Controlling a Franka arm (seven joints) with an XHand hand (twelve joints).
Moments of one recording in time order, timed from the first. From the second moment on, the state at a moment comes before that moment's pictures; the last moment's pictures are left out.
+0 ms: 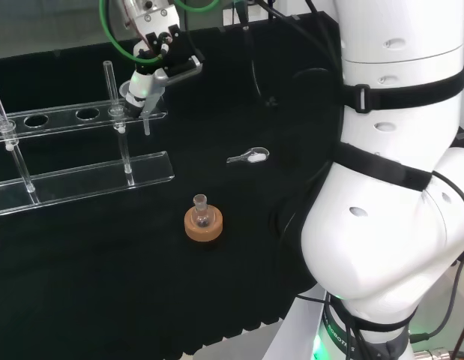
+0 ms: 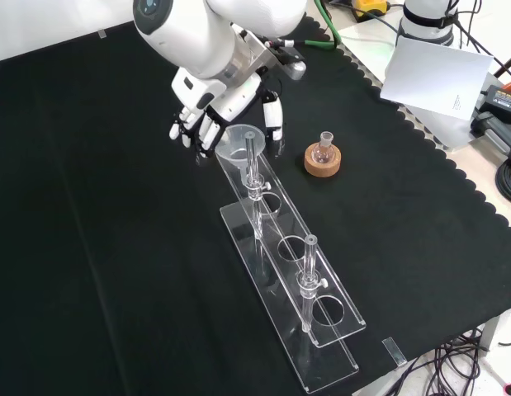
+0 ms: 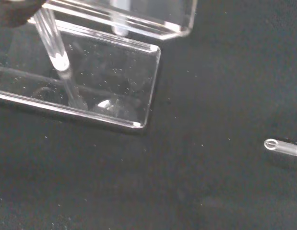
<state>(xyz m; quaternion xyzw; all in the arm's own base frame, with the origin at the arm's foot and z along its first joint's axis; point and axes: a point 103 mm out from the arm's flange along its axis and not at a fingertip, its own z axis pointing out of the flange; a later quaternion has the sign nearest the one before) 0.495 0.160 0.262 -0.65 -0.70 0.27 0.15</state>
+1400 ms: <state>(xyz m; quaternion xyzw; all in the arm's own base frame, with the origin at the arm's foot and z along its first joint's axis) 0.478 0.078 0.377 -0.67 -0.72 0.15 0.11</state>
